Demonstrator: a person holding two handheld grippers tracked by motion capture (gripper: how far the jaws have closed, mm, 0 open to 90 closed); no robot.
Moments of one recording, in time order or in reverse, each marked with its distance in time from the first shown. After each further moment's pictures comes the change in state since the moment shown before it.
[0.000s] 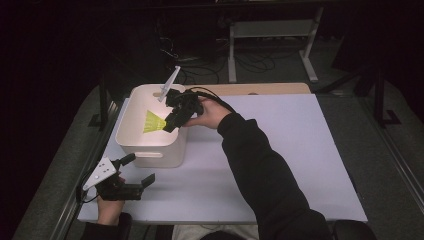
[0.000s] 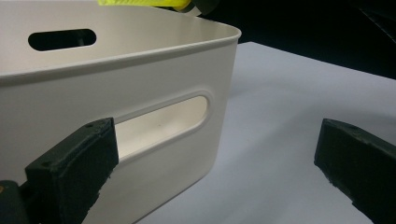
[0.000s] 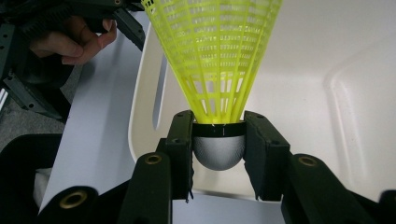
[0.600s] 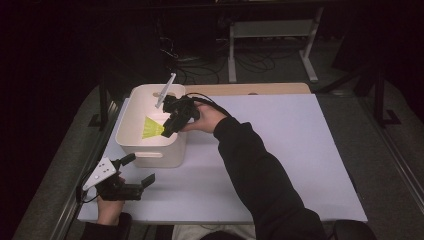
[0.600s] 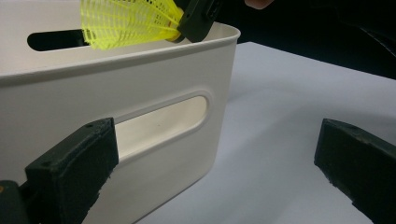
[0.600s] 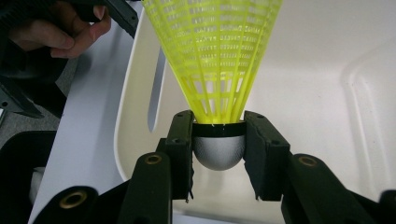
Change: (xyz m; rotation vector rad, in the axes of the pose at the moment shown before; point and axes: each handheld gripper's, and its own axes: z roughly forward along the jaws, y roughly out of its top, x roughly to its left) left arm 0.000 0.000 0.000 -0.001 -0.003 0.000; right arm -0.002 -0.003 0.023 0.025 0.023 -0.001
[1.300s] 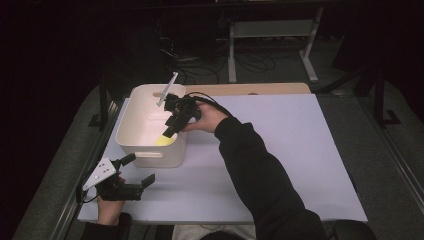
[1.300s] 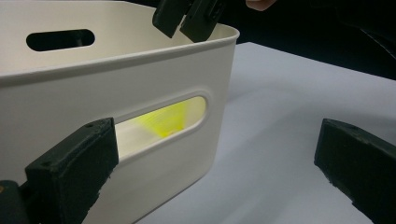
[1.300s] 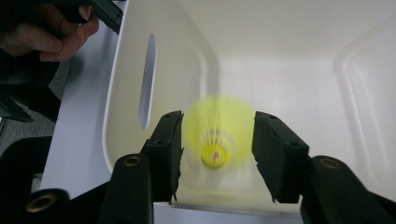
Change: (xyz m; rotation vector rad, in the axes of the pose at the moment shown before) left arm 0.000 0.000 0.000 -0.001 -0.002 -0.002; right arm -0.003 -0.004 -0.002 0.003 -0.020 0.056
